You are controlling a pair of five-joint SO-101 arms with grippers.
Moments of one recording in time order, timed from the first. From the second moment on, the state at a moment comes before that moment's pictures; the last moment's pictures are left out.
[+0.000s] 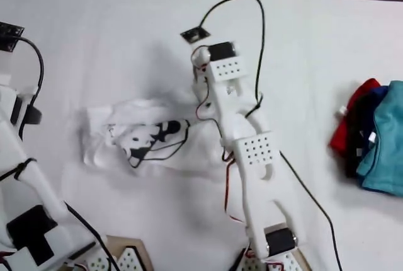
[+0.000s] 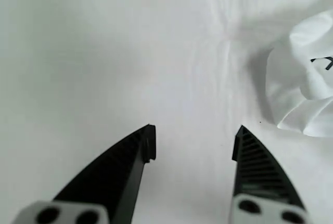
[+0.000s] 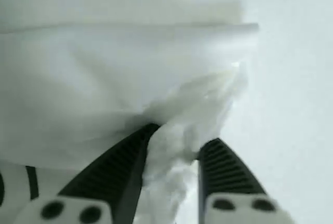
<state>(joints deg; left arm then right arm) -42.4 -9.4 -1.8 87.8 -40.7 -20.8 69.1 -71.6 99.7 14.7</state>
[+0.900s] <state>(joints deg) -38.4 -9.4 -1.8 86.7 -40.7 -26.4 13.7 -3.2 78.1 17.1</state>
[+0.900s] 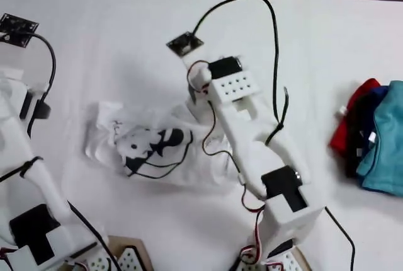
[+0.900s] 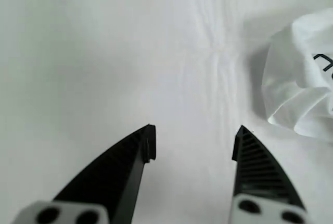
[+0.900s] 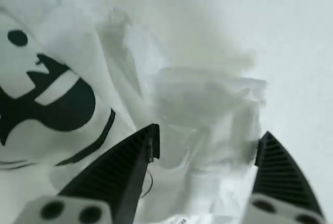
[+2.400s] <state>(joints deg) -38.4 -9.4 2.4 82.7 -40.7 -38.4 29.8 -22.7 86.1 25.0</state>
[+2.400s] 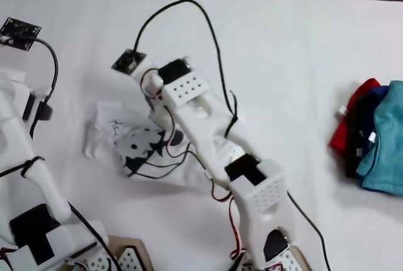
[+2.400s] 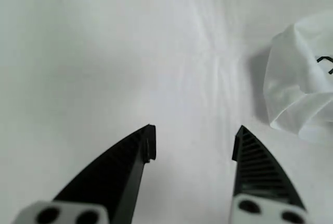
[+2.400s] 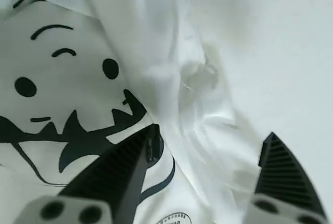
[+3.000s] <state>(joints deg) -38.4 -9.4 2.4 82.7 -40.7 -31.8 40.5 -39.5 77.5 27.1</state>
